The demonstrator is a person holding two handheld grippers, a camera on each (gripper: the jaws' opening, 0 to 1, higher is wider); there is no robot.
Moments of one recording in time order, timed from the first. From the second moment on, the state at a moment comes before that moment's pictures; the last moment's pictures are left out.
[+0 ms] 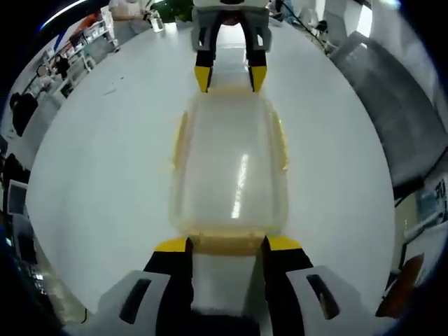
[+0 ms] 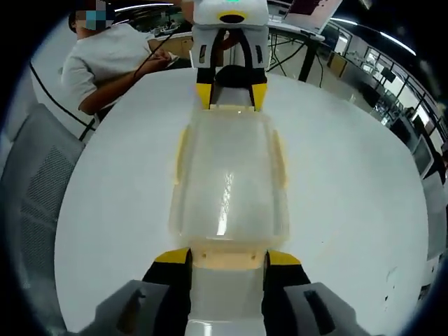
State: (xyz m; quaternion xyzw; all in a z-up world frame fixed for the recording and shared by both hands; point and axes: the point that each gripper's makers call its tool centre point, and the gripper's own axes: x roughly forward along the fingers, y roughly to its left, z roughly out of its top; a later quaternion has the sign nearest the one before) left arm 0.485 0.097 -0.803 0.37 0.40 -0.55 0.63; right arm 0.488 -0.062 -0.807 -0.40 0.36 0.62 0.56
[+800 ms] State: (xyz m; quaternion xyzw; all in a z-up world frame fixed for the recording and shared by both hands) left arm 0.483 0.098 -0.802 0.38 0.43 -0.53 0.63; right arm 0.491 -0.063 -0.807 -0.43 0.38 0.61 0.54
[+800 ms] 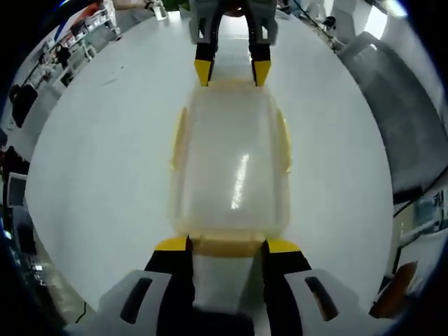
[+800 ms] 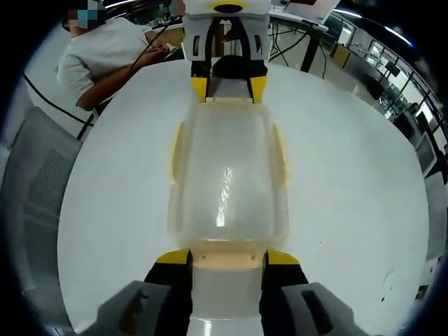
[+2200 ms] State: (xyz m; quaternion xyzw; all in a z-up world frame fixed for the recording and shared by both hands) left arm 0.467 0.073 -0.735 0.42 0.40 -0.50 0.65; right arm 0.475 -0.089 -0.745 -0.45 0.36 0.59 0.56
